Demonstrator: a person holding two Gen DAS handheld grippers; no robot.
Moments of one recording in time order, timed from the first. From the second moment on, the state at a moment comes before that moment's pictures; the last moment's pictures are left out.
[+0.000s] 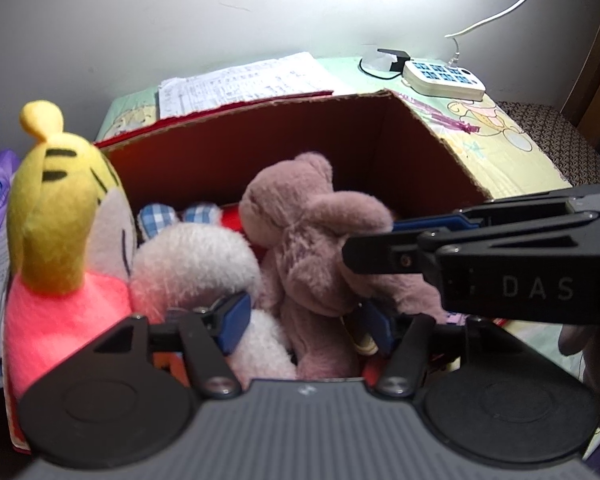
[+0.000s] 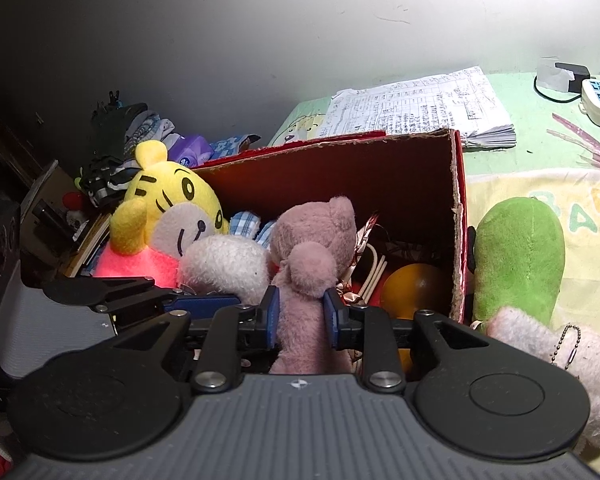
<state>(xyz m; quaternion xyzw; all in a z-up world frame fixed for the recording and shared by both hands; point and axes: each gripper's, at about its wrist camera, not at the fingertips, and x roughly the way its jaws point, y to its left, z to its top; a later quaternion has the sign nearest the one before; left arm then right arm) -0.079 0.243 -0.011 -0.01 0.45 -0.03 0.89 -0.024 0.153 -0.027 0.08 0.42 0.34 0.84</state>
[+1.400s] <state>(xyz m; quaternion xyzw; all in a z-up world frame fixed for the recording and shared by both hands) -0.082 0.238 0.012 -0.02 0.45 0.00 0.89 -0.033 0.142 -0.020 0.11 0.40 0.30 0.86</state>
